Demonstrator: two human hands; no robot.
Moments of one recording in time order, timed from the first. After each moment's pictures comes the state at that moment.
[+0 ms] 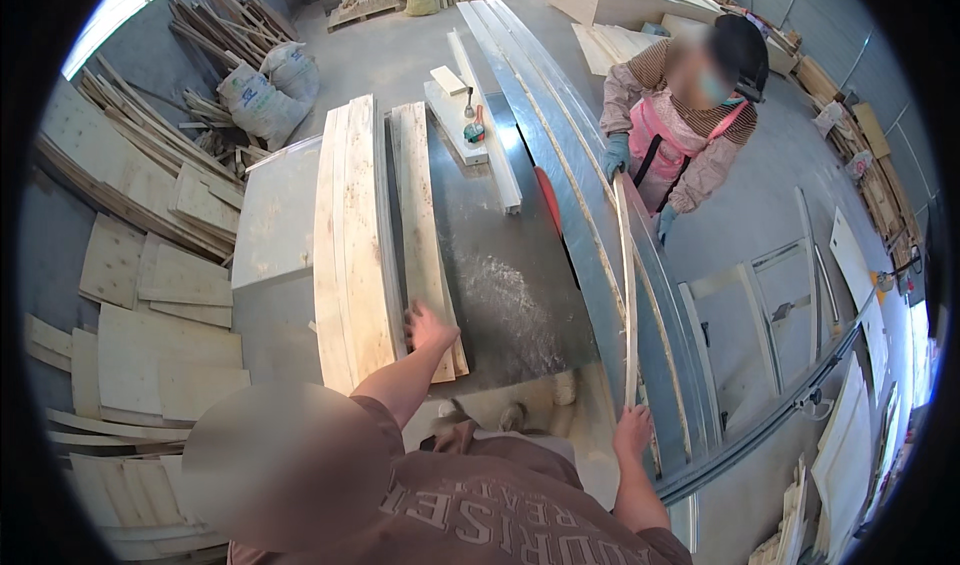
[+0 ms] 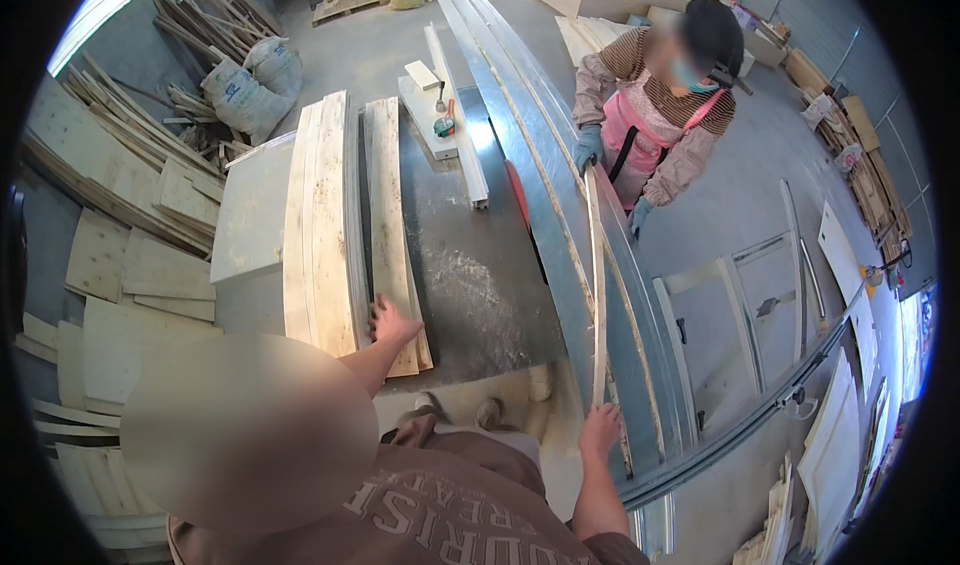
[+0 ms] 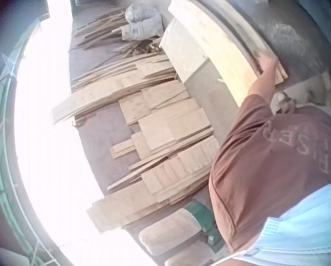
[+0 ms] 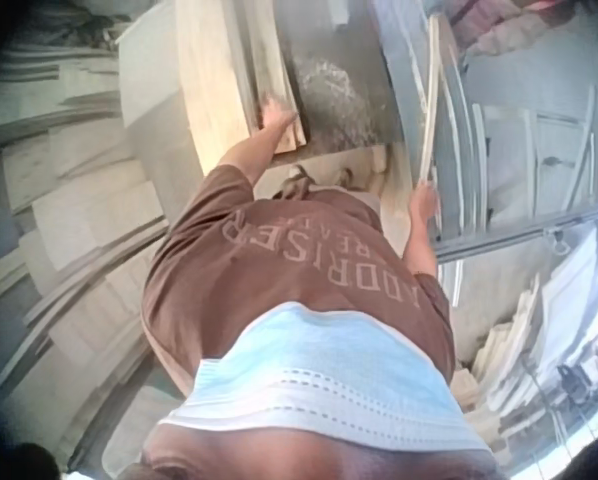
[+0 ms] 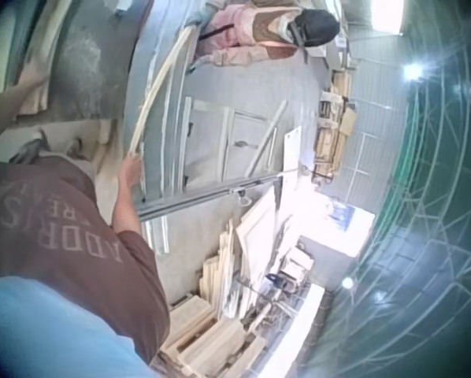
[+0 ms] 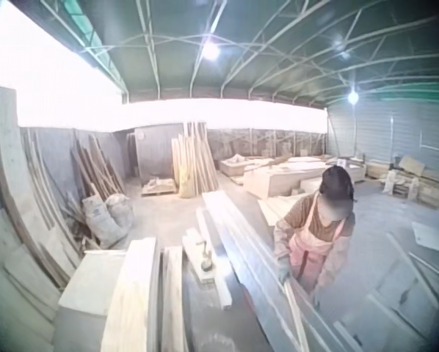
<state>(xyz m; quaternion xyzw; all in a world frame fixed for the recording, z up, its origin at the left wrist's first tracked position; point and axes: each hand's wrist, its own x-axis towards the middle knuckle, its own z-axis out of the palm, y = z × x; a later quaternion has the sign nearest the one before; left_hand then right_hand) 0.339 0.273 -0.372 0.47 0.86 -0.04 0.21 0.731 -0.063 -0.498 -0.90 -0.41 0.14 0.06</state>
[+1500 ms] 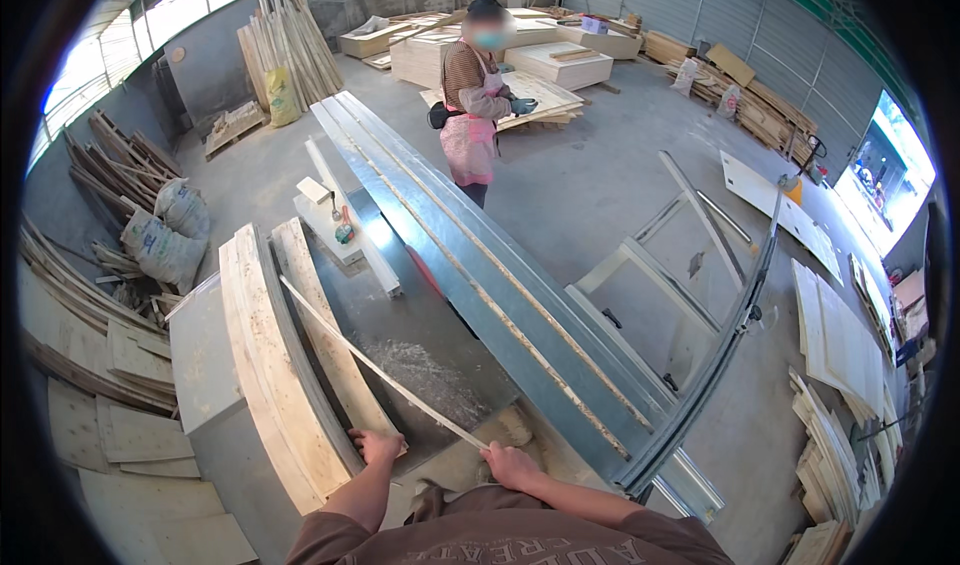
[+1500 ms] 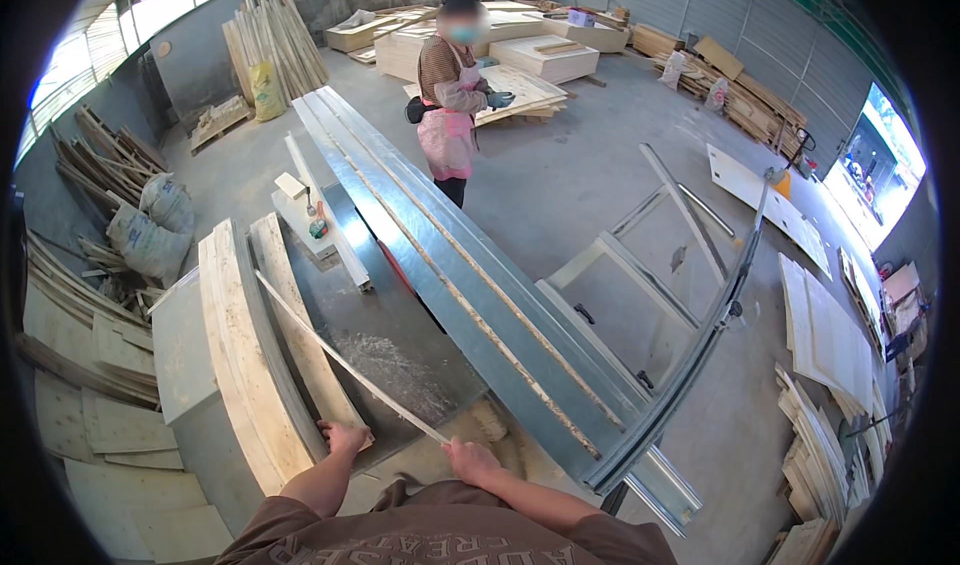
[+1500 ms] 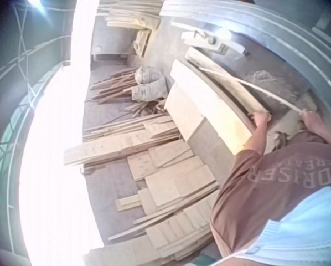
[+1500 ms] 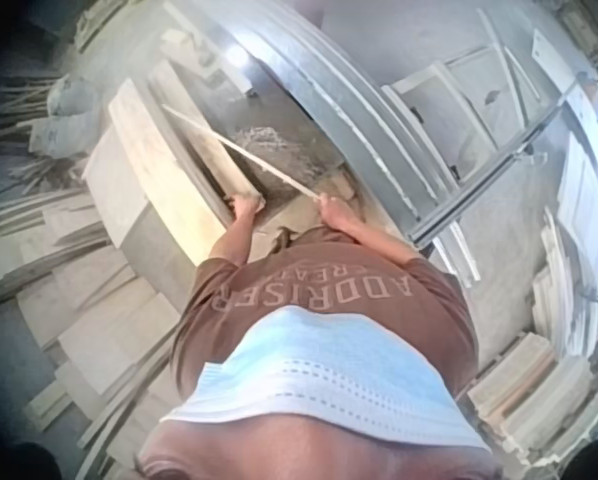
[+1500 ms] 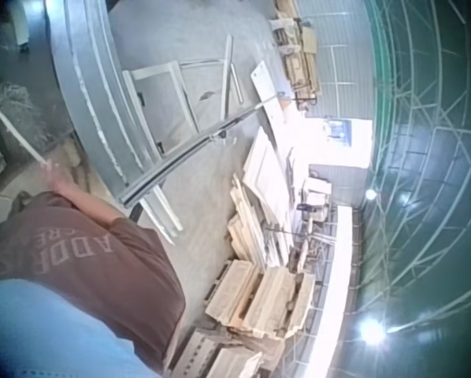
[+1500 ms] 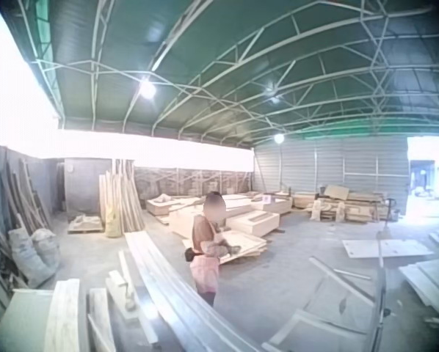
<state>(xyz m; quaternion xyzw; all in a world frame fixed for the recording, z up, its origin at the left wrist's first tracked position) 0.331 0.194 -0.395 0.47 0.85 -0.05 0.23 0.586 -0.016 -0.382 -0.72 -0.53 0.38 0.23</state>
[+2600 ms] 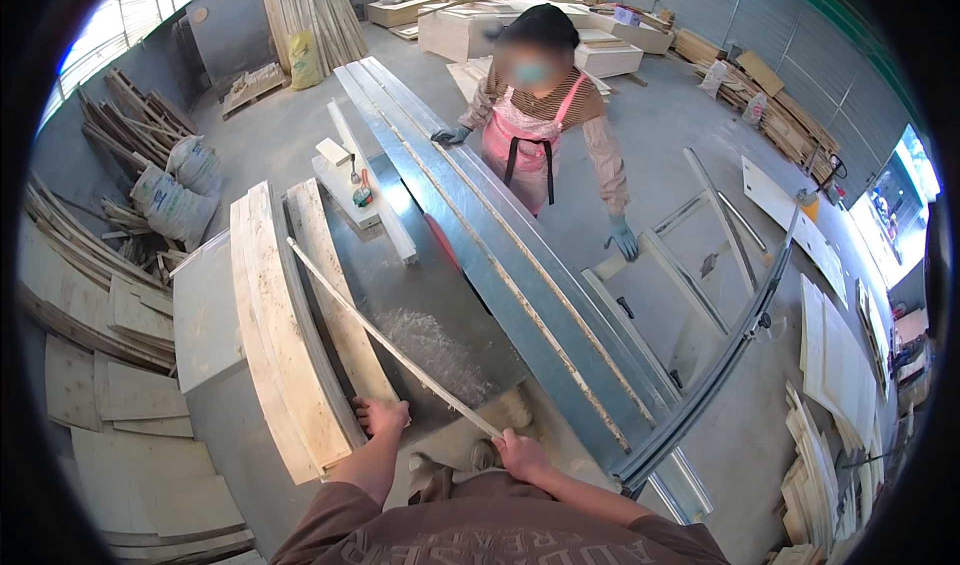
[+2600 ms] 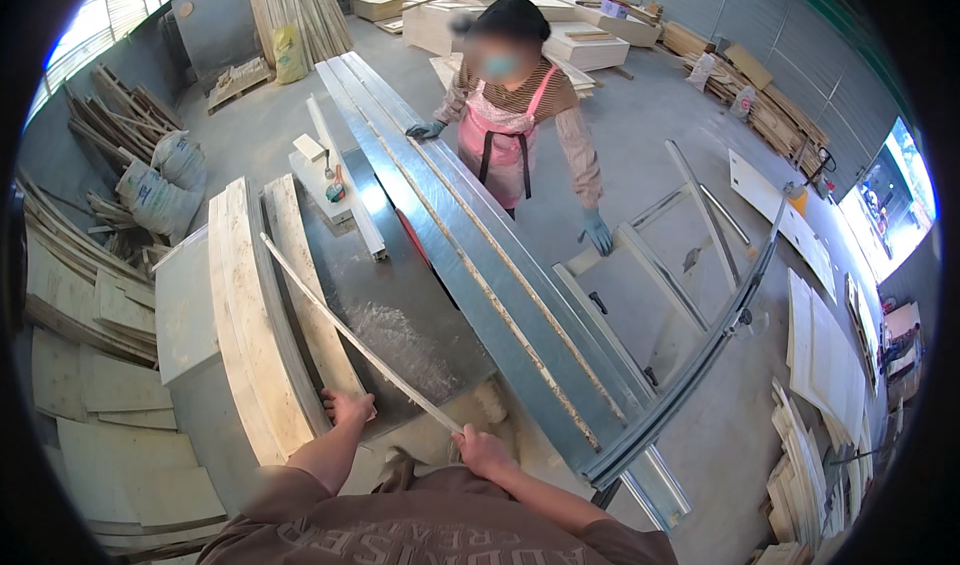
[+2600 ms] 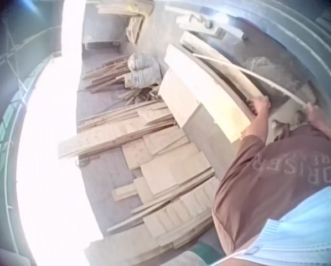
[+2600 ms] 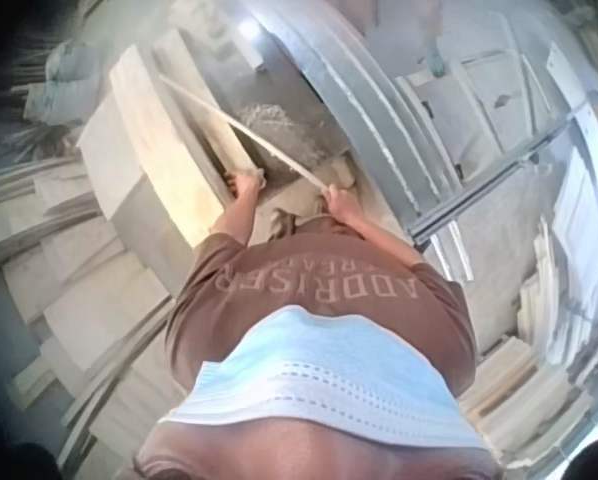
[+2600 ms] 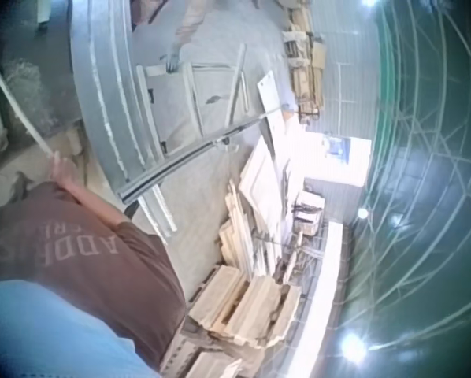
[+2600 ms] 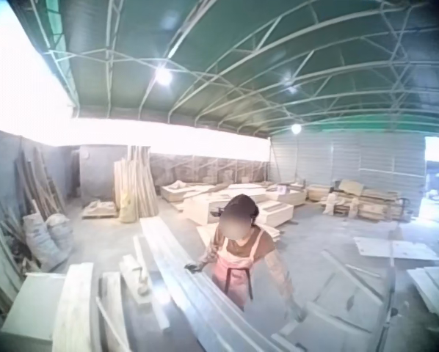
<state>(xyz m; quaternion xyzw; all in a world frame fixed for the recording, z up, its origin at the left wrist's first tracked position) 0.345 0.193 -0.409 0.42 0.88 -0.02 0.20 0.588 -0.040 -0.392 -0.73 -0.53 0.36 0.21</state>
